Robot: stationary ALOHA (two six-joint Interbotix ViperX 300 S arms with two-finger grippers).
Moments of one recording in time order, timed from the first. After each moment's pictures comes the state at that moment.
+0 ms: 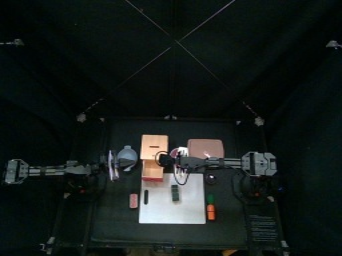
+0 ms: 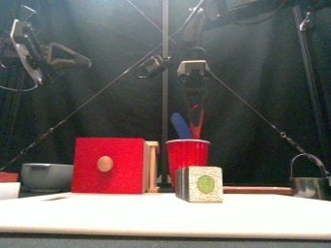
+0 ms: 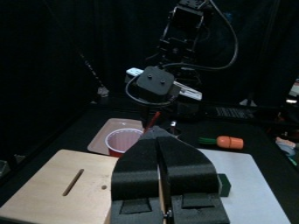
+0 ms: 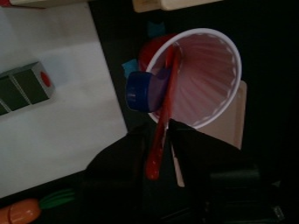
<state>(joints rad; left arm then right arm) 0.17 -0.83 1.32 -0.04 -0.60 0.01 -0.12 0.19 0.01 -0.29 1.27 0.12</state>
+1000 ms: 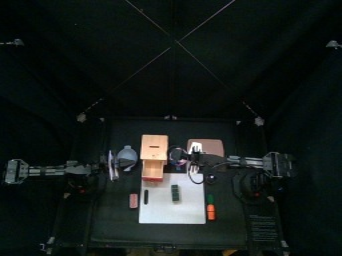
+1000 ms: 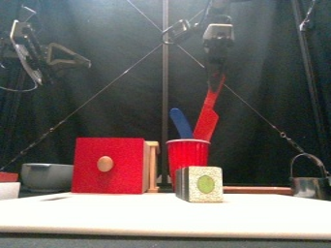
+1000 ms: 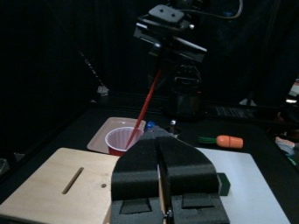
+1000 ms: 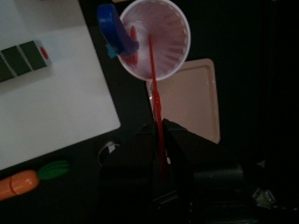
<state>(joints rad) 0.17 -0.83 1.32 -0.04 -0.60 0.00 -0.09 -0.11 0.11 -0.34 1.34 0.14</state>
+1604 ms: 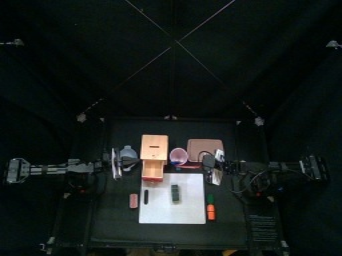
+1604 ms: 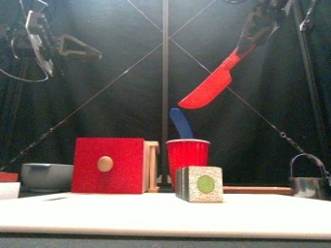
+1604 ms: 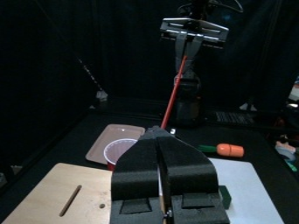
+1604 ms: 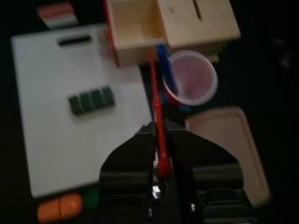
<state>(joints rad) 0.15 -0.76 1.20 -0.03 -0.52 0.00 0.03 -0.62 0.57 -0.29 0.77 0.30</state>
